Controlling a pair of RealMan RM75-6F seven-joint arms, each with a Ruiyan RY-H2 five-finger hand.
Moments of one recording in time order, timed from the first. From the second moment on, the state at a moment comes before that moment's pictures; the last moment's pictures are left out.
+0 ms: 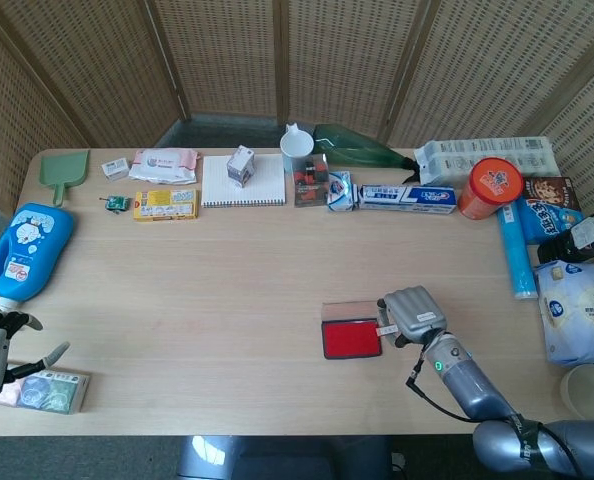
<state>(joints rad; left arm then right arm) -0.05 -1.18 -0.05 -1.61 1.41 1.46 0.07 0.87 -1.19 -0.03 -1.93 -0.70 0.97 -0.54</state>
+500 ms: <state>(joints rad) -0.05 -1.16 -0.05 -1.65 1.42 1.47 0.10 0.84 -1.22 -0.05 -1.81 -0.71 0.90 -0.49</state>
